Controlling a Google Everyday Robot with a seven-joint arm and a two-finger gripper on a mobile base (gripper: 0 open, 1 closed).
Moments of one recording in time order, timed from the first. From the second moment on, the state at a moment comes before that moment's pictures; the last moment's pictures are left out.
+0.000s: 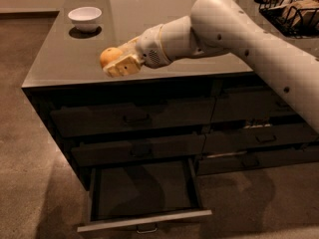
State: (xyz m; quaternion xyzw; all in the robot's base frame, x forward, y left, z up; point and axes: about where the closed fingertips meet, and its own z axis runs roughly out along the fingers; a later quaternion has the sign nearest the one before) arm 0.617 0.087 0.924 -0.52 0.67 0.29 0.44
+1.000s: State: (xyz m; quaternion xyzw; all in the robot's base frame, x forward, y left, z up) arm 0.587 0.076 0.763 -0.50 0.64 0.40 0.43
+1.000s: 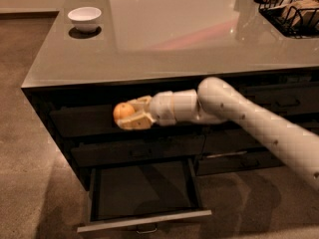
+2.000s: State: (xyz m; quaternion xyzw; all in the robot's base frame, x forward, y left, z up) arm 0.565 0.035 0.642 -0.51 0.63 0.40 0.44
